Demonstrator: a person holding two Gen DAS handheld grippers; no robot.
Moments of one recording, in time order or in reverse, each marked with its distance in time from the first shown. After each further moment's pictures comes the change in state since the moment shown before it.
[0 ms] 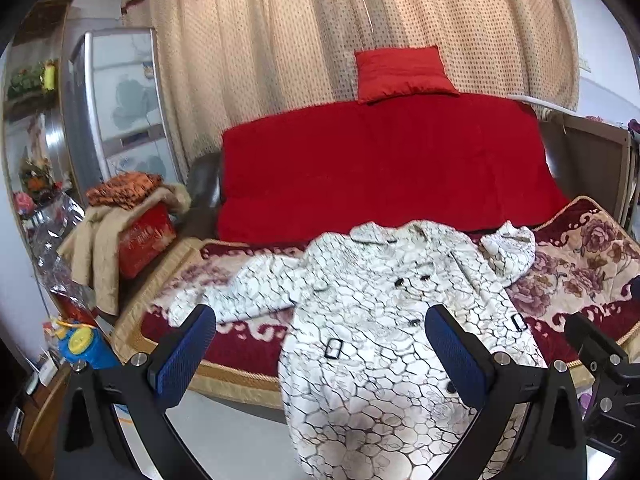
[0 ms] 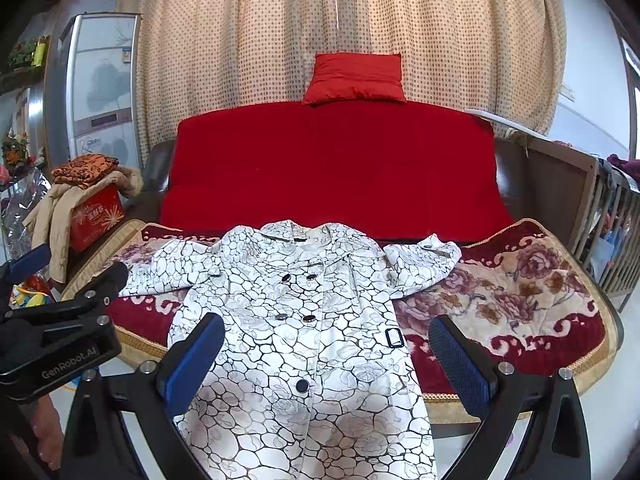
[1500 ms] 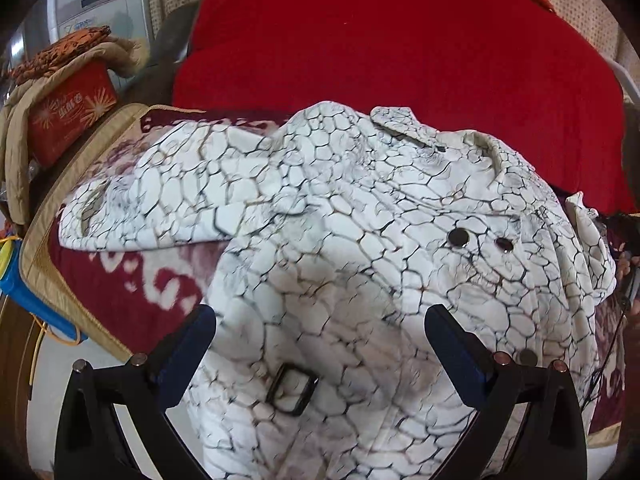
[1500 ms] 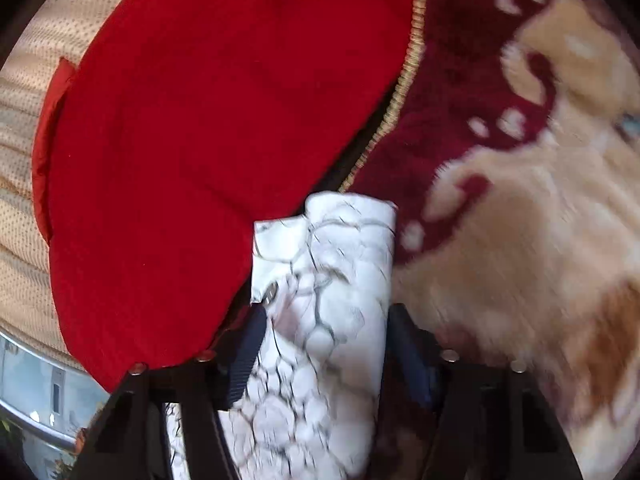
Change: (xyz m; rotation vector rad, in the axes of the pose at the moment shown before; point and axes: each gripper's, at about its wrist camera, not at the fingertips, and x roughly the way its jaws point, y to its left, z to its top) left arm 0.300 -0.013 -0.024 -0.203 0.433 -0.053; right arm 0.532 -0.397 0.017 0.944 0.267 0.102
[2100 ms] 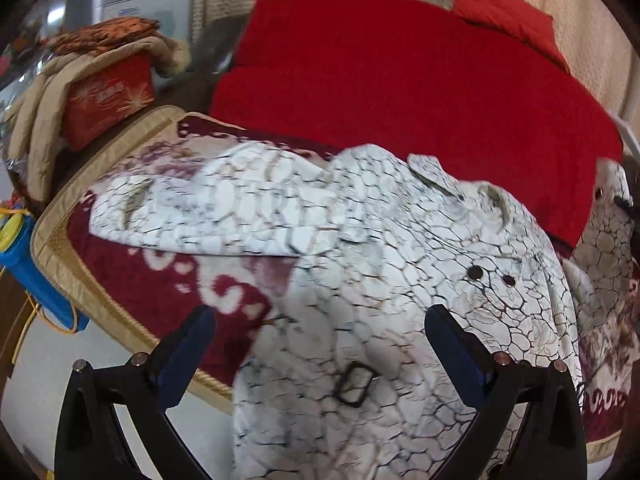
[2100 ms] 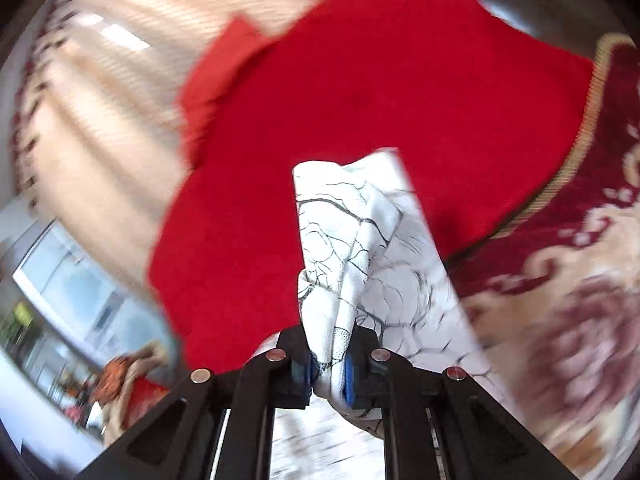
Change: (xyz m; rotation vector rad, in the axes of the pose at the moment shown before) left arm -0.047 0.082 -0.012 -0.127 -0.117 -0.025; right arm -0.111 0.183 -0.097 -0.306 -0.068 0.346
